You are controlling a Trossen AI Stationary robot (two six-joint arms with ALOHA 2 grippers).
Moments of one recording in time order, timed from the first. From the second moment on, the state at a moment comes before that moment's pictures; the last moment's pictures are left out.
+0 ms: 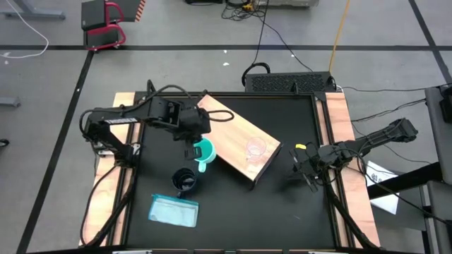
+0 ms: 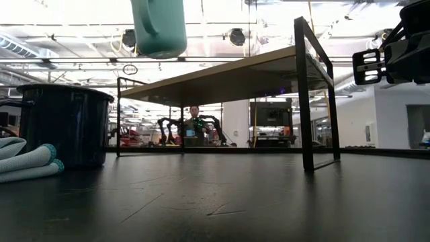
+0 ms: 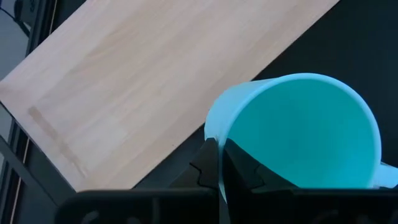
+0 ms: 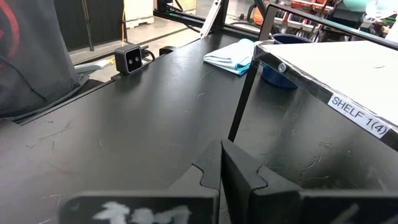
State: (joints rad) left arm 0.00 1.62 1.84 -1.39 -0.09 -0.17; right arm 0.32 0.43 0.06 0.09 -0.14 -0.14
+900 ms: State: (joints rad) left arm 0.08 1.92 2.35 -1.55 -0.03 0.04; right arm 0.32 0.43 0.06 0.08 -0.14 -0.14
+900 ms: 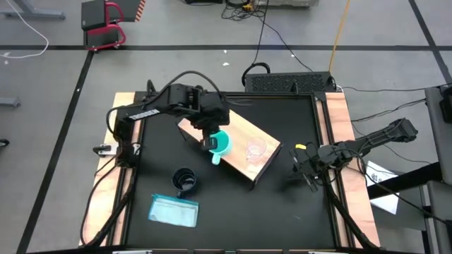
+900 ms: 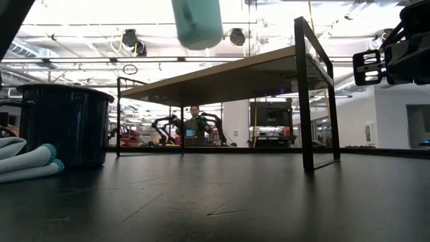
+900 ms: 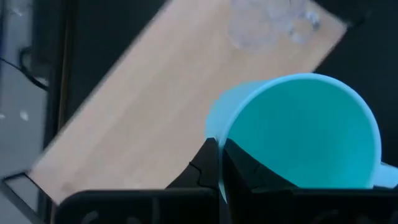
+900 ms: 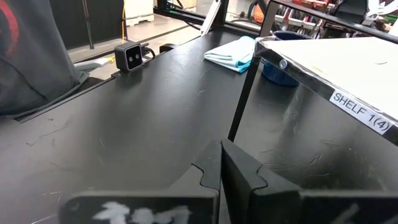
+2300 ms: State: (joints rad) left arm 0.16 1.96 2.35 -1.52 0.00 0.08; right arm 0.41 0.41 0.02 0.31 -0.22 -0.11
